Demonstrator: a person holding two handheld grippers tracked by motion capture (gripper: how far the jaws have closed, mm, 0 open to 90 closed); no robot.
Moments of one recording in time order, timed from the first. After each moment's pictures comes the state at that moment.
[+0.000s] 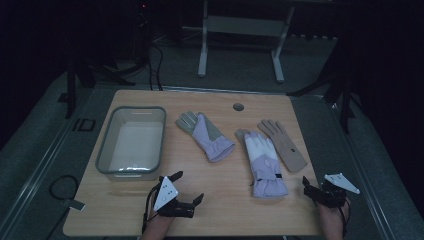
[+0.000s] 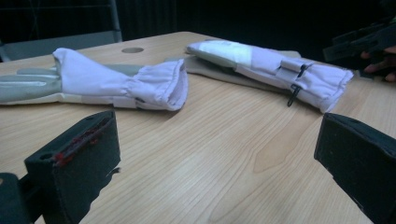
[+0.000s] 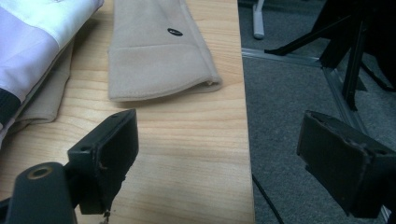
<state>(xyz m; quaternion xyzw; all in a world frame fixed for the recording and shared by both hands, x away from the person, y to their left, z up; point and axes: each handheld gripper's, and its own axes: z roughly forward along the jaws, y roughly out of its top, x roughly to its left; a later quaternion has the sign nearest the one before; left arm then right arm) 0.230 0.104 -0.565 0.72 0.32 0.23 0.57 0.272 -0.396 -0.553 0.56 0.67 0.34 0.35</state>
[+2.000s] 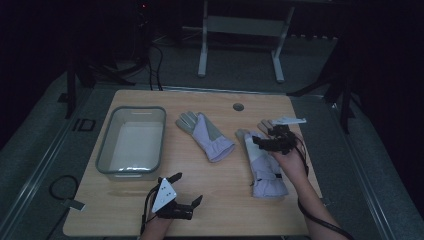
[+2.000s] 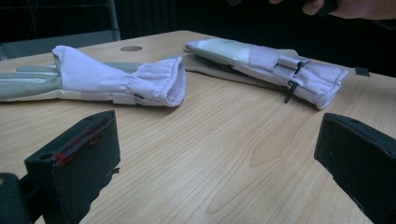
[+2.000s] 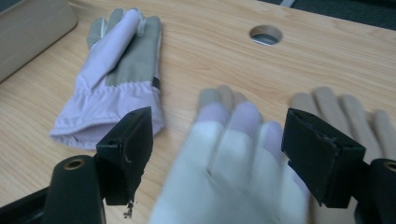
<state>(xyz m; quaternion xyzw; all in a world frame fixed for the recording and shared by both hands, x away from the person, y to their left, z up) 0.226 0.107 -0.566 0.72 0.31 0.23 0.58 0.404 -0.249 -0.462 0.44 0.79 0.38 0.18</state>
